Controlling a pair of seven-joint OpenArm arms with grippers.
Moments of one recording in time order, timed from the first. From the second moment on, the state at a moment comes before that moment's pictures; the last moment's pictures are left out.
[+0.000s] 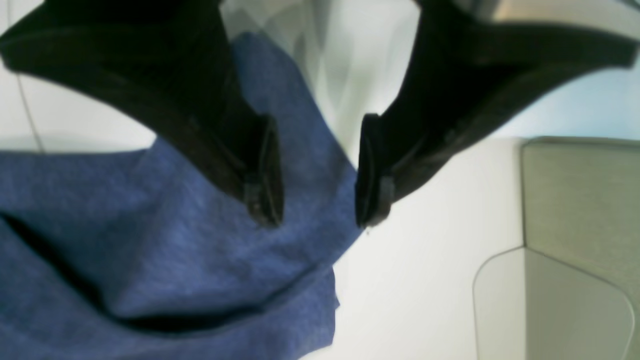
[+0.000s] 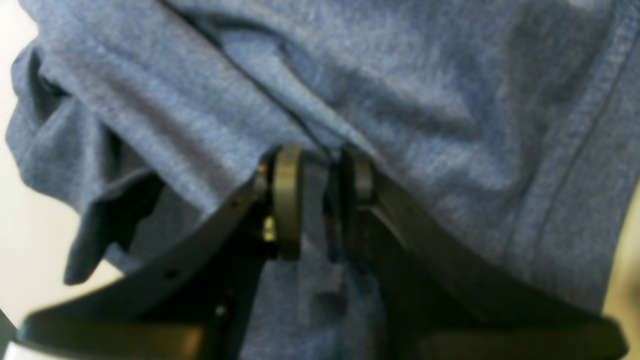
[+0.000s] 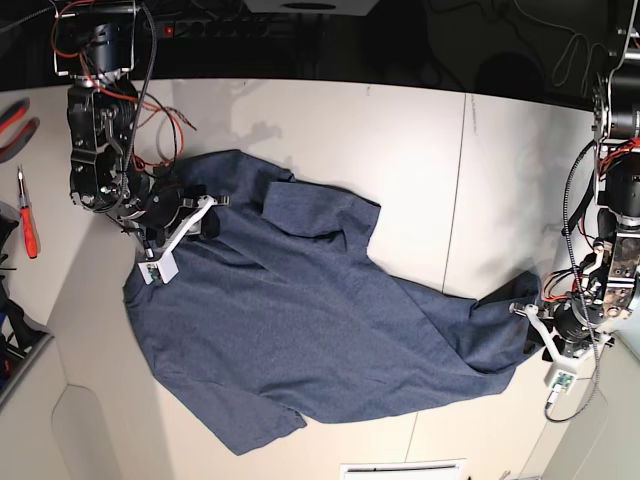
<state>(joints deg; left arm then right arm) -30.1 -27.7 7.8 39.4 -3.2 -20.7 6.0 0.3 9.1 1.9 68.5 17.3 20.3 -44.0</state>
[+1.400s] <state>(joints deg) -21.3 -33.8 30.0 53.3 2.7 -8.7 8.8 0.6 14.2 1.9 68.7 5.9 18.8 -43.6</state>
